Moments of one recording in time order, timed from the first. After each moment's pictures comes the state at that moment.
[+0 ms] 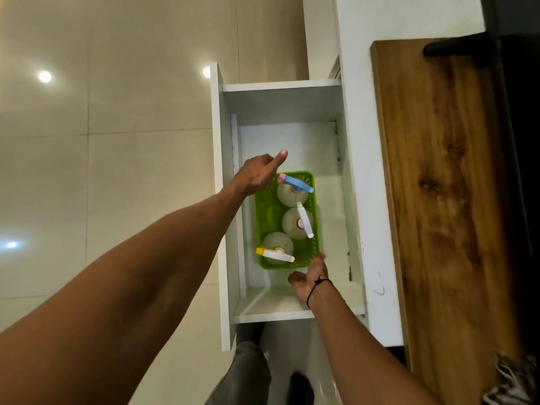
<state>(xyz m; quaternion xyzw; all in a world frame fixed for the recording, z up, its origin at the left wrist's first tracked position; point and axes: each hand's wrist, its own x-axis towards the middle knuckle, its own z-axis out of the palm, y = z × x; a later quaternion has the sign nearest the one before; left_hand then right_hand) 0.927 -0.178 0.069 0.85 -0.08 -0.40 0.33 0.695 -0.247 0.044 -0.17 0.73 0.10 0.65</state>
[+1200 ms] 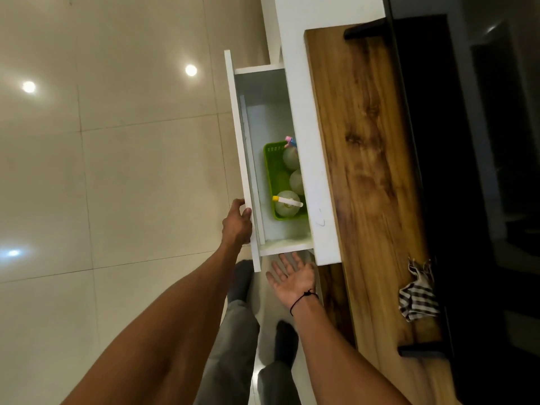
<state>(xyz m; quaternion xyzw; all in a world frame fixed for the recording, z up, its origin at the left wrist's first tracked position) 0.699 -0.151 0.146 0.81 0.19 -0.39 0.40 0.547 -0.240 0.154 -0.06 0.66 0.03 0.74</state>
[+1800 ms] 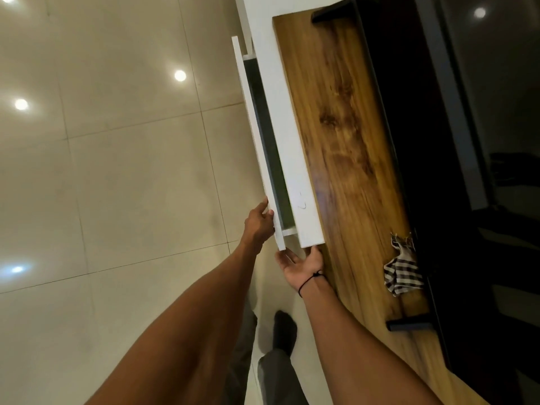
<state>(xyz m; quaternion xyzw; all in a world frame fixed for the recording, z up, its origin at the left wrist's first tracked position) 0.637 -0.220 0.145 0.74 0.17 -0.46 0.46 0.519 -0.286 0.146 0.01 0.66 -0.01 0.75</state>
